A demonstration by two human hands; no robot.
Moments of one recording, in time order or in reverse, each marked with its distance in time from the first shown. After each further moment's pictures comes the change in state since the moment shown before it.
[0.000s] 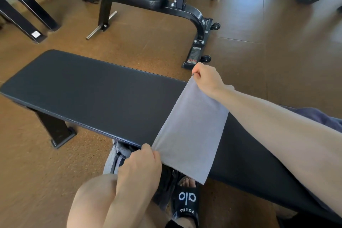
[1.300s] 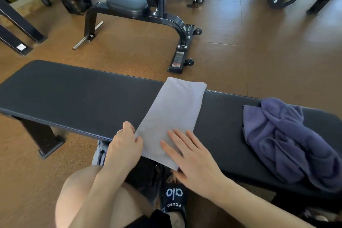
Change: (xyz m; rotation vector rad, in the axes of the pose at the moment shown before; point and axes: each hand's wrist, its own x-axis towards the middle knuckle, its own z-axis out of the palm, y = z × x) left_hand 0.026 0.016 -0.023 -0.452 0.060 -0.323; right_hand -0.262 -0.032 -0.008 -0.428 -0.243 -0.421
